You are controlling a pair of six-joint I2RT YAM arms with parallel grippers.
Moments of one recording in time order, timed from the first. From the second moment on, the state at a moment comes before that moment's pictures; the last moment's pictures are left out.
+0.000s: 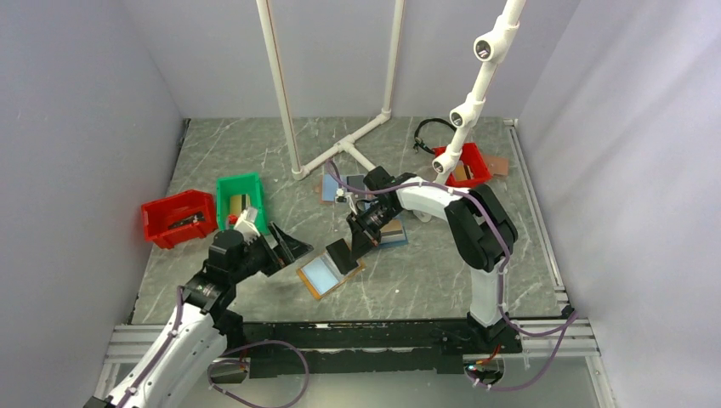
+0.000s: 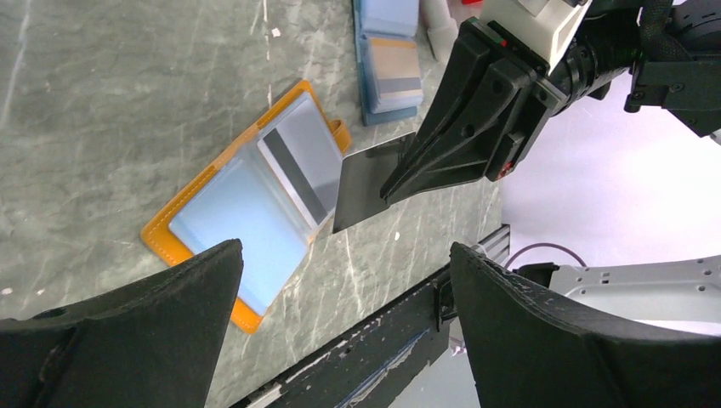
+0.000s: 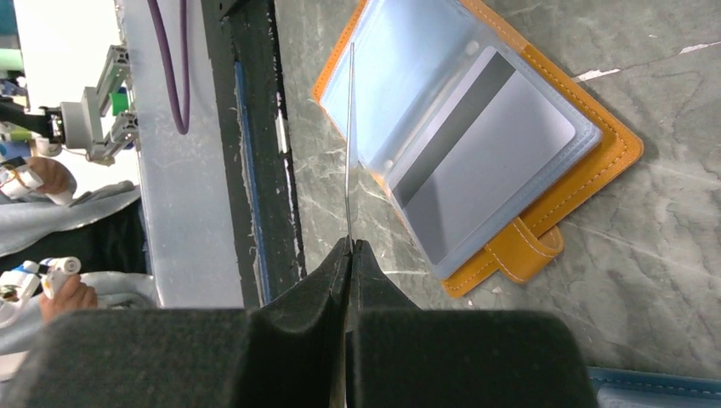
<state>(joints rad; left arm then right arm) -0.34 0.51 0.30 -0.26 0.36 -0.94 0.63 1.97 1.29 -0.71 -1.04 -0.34</state>
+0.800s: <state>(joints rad) -0.34 0.60 0.21 0.13 0.54 -1.01 0.62 1.93 1.32 -0.79 -1.04 -0.45</state>
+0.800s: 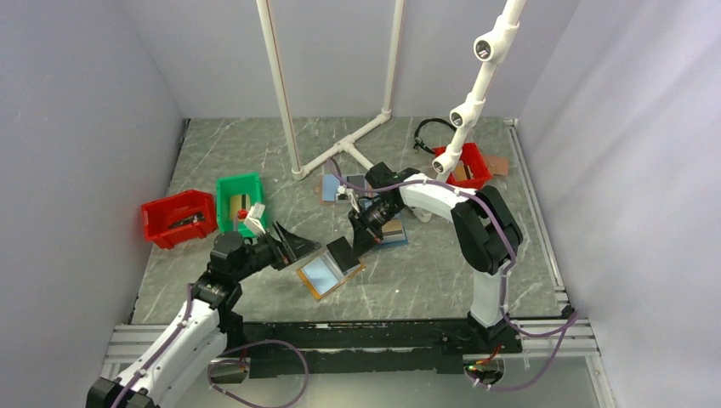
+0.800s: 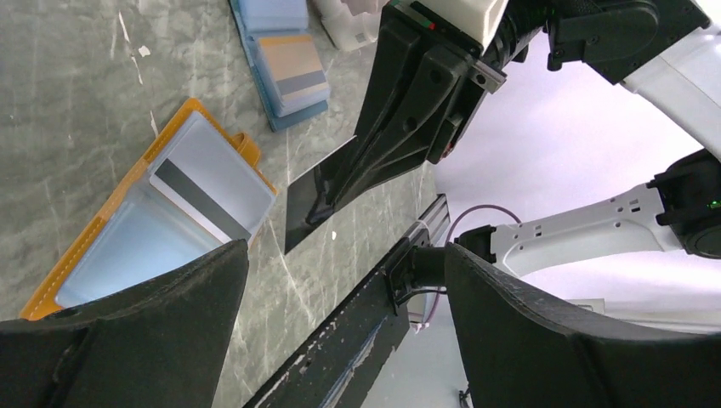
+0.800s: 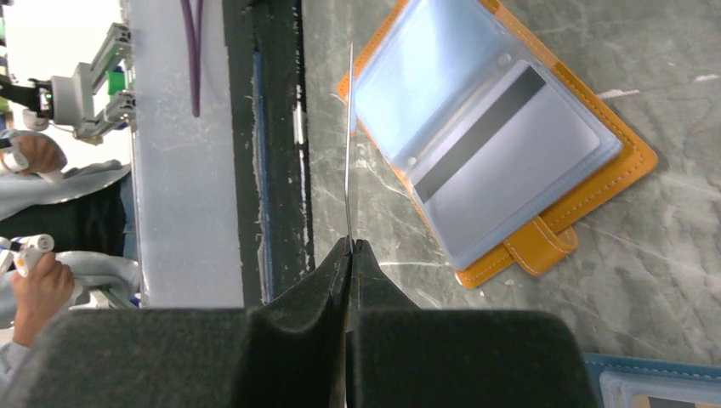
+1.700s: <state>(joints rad) -0.53 0.98 0.16 0.62 0.51 -0.99 0.62 1.93 1.35 -0.85 -1.24 -0.45</state>
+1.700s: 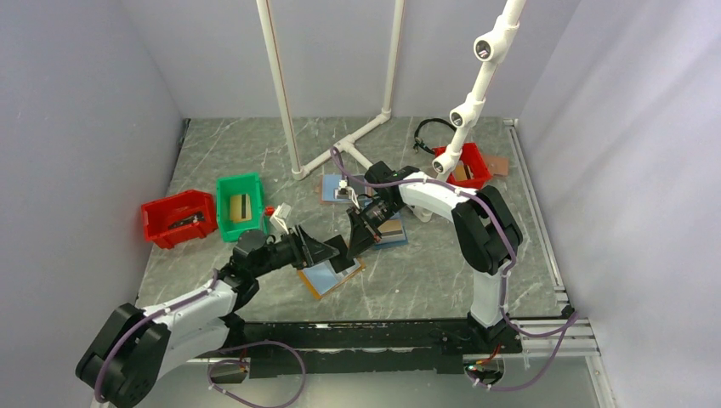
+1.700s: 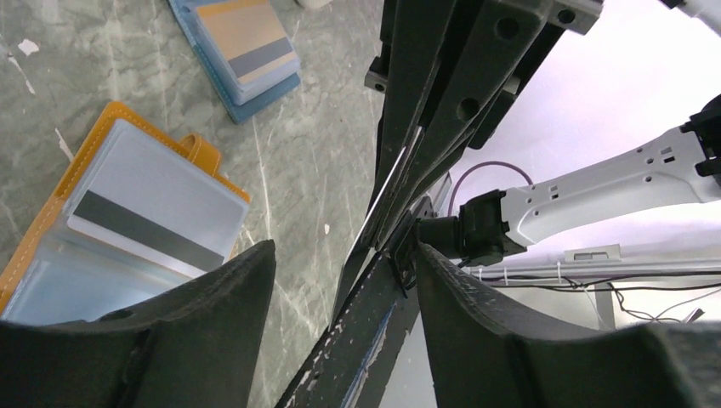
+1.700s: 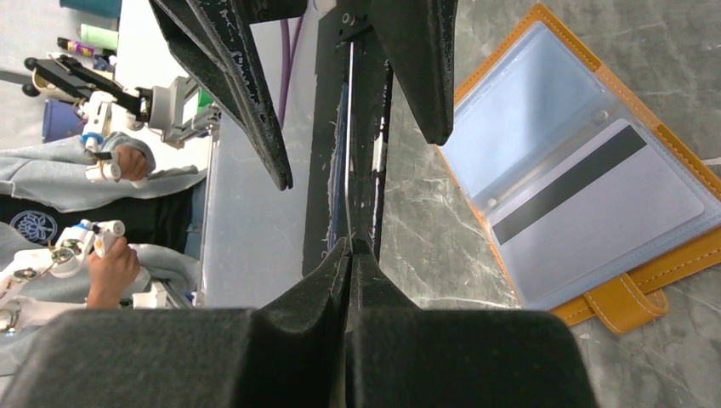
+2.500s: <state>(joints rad) -0.53 0.87 0.29 0.28 0.40 -0.88 0.63 1.93 1.35 -0.82 -1.11 -0.41</state>
